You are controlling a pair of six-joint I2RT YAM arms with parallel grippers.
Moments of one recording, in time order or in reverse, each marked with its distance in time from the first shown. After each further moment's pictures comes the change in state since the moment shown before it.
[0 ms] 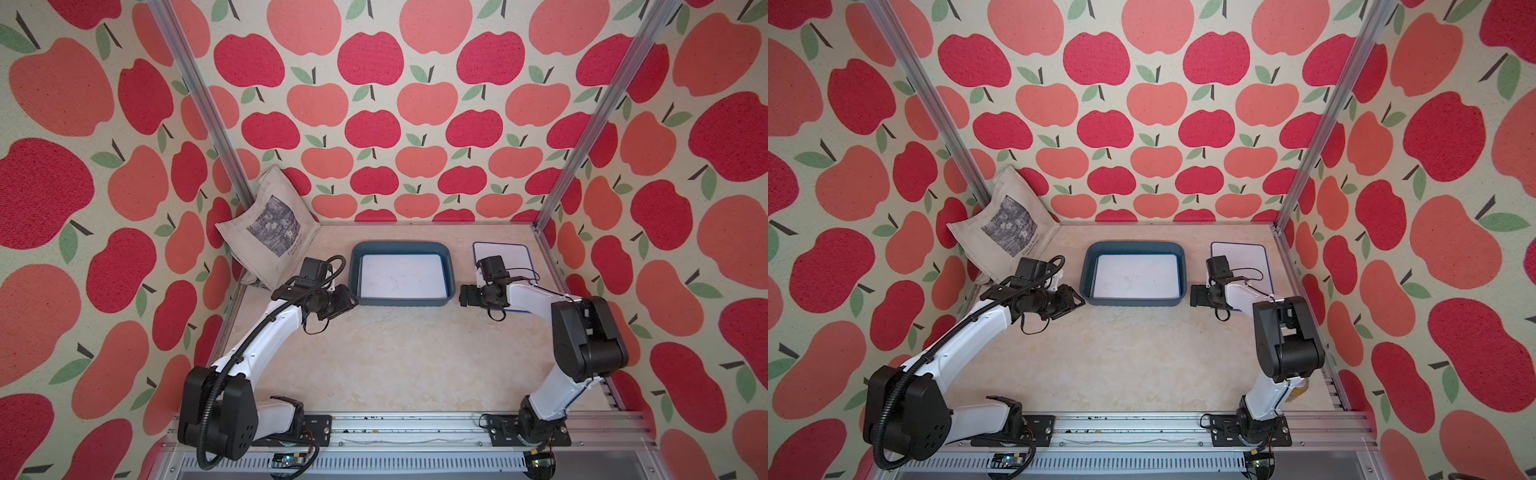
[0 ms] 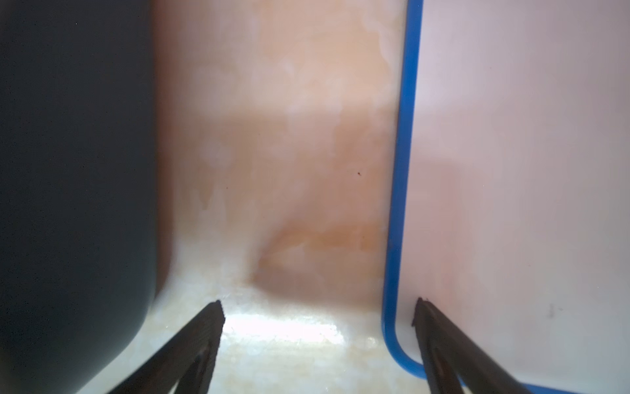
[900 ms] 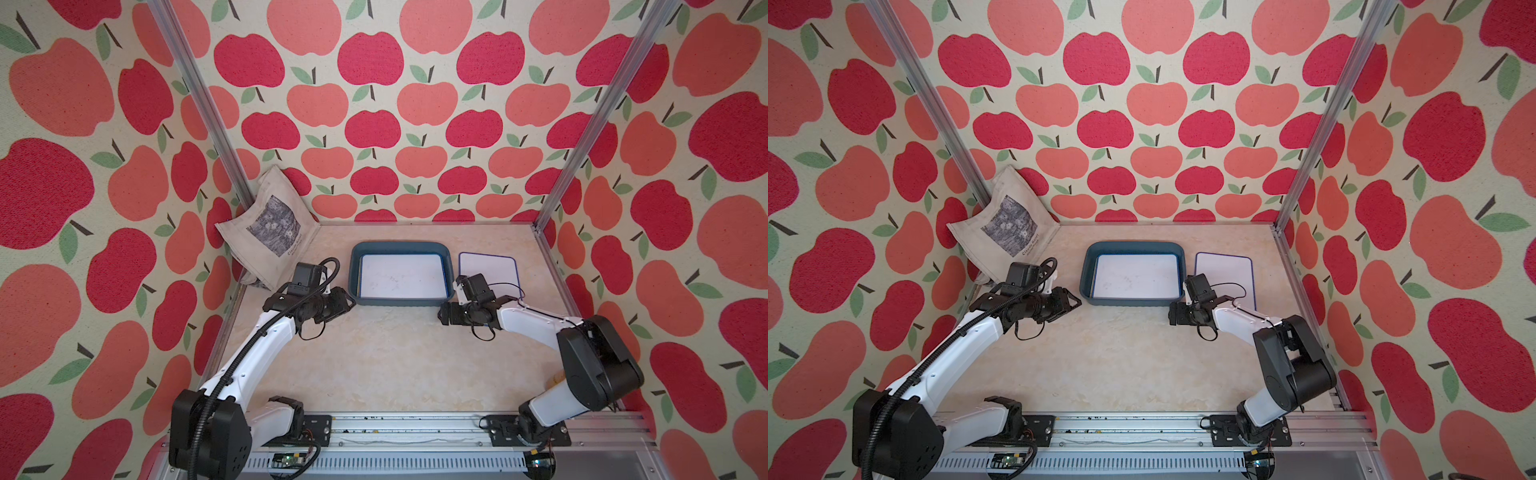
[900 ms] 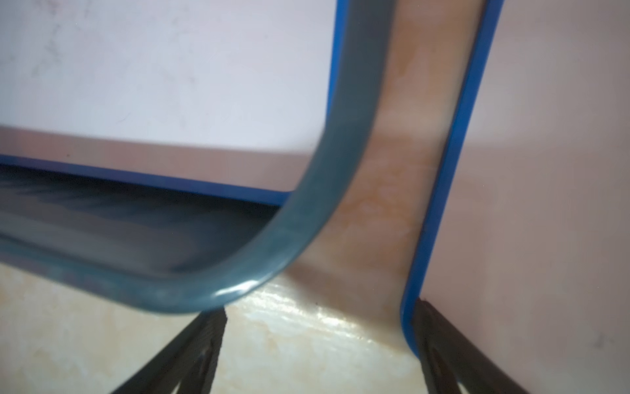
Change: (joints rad) left arm 0.011 -0.116 -0.050 0.006 0.006 -0.016; right arm 0.258 -0.160 -0.182 0.074 -0.062 0.164
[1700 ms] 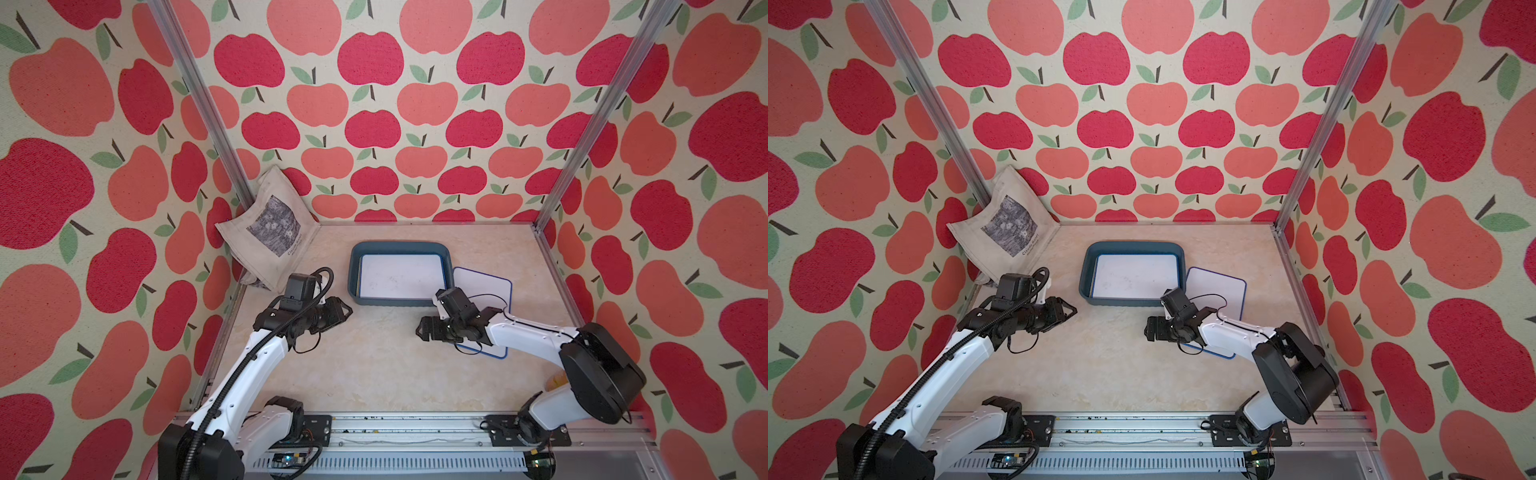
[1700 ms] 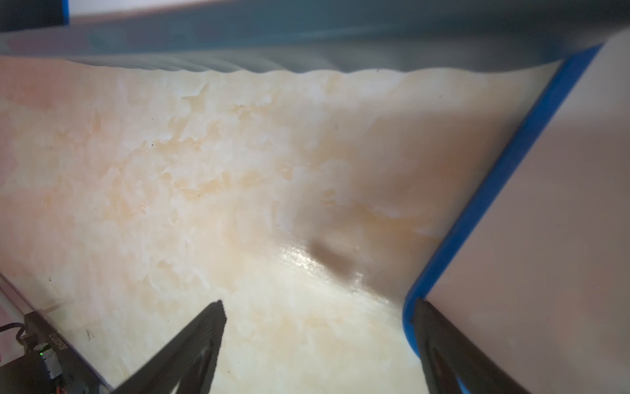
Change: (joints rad) left arm 0.005 -0.152 -0.092 -0.030 0.009 -0.016; right arm 0.229 -0.042 -0.031 0.019 -0.079 0.239
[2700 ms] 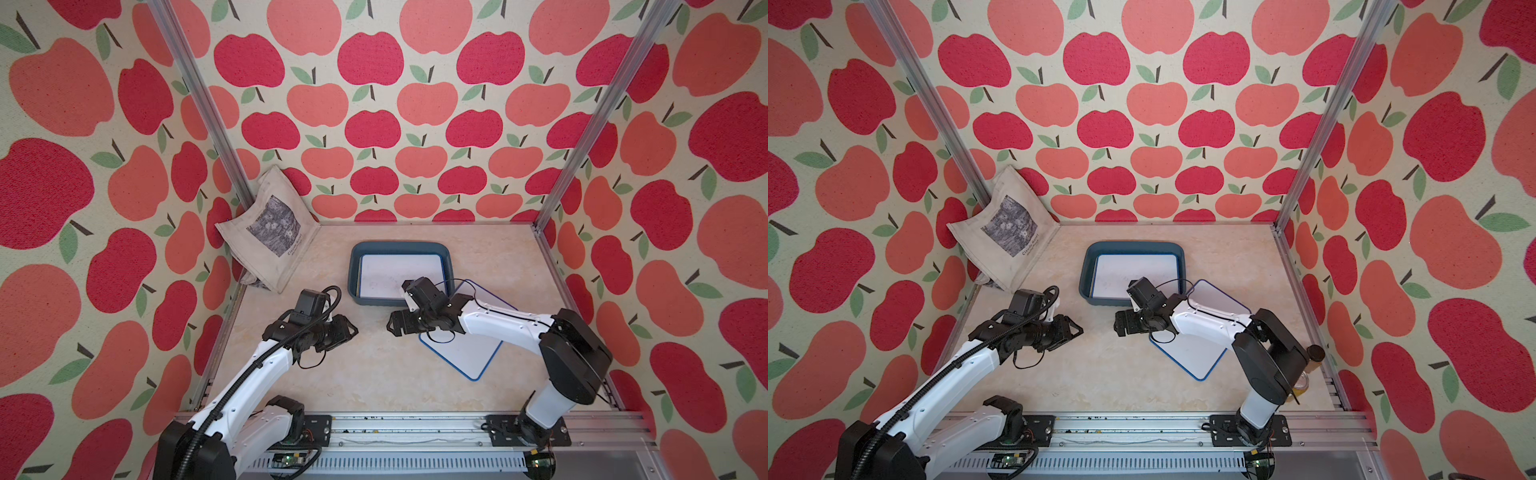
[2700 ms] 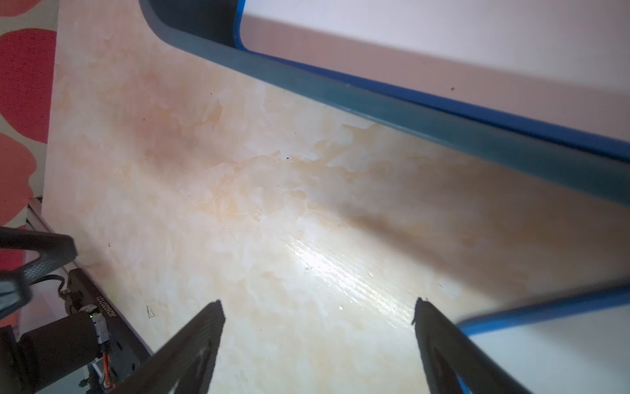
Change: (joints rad) left arm -0.127 -0.020 -0.151 0.034 -0.021 -0.092; right arm 0.147 0.126 0.311 -0.148 0.053 -0.085
